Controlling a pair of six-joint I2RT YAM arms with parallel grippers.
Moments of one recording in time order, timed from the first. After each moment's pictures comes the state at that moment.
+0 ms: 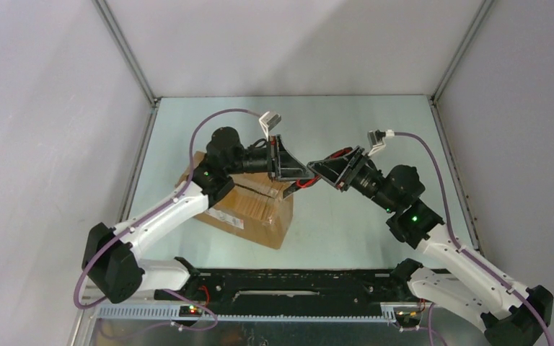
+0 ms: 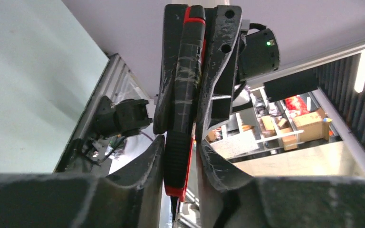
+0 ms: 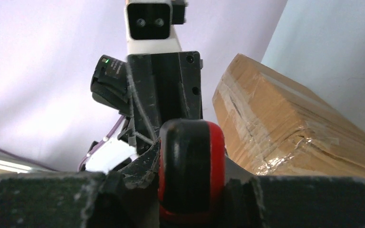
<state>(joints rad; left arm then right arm) -0.67 1.27 0.99 0.32 0.87 -1.15 0.66 0.84 0.71 0.23 -0.26 1.21</state>
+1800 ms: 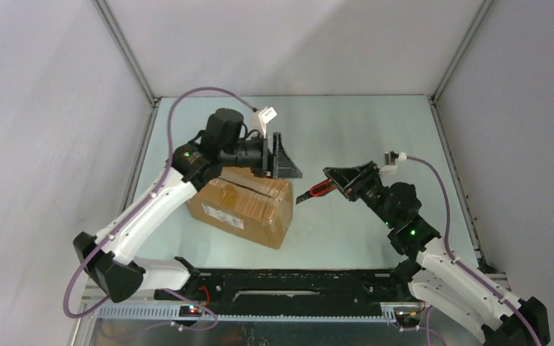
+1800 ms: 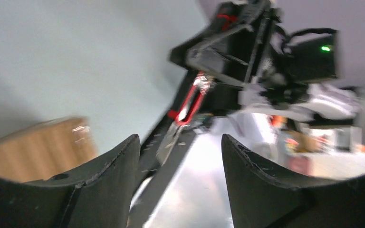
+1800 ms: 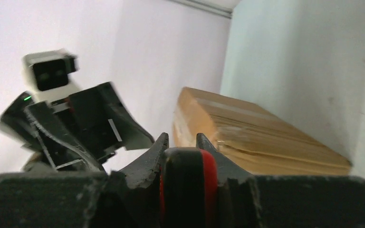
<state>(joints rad) -0.66 1.29 1.33 -0.52 0.64 -0.65 0.59 0.73 0.48 0.30 -0.11 1.29</state>
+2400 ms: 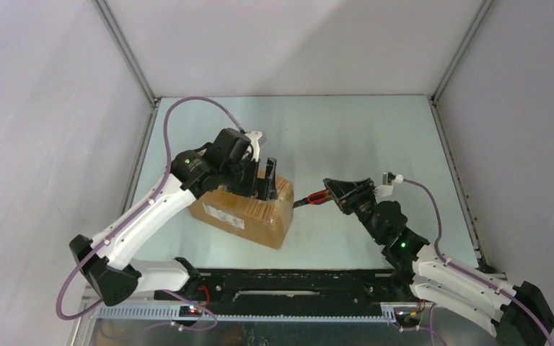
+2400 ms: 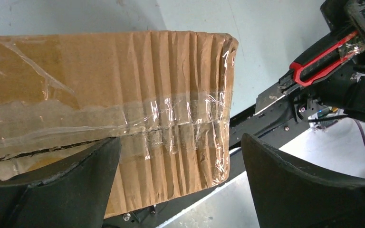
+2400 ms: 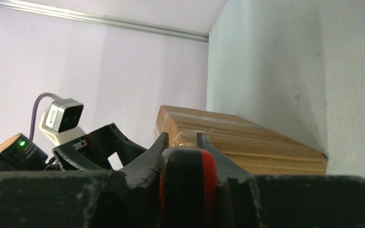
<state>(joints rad) -0.72 1.25 1.34 -1.00 0.11 -0.43 0.79 0.71 0.28 0.41 0.29 1.39</state>
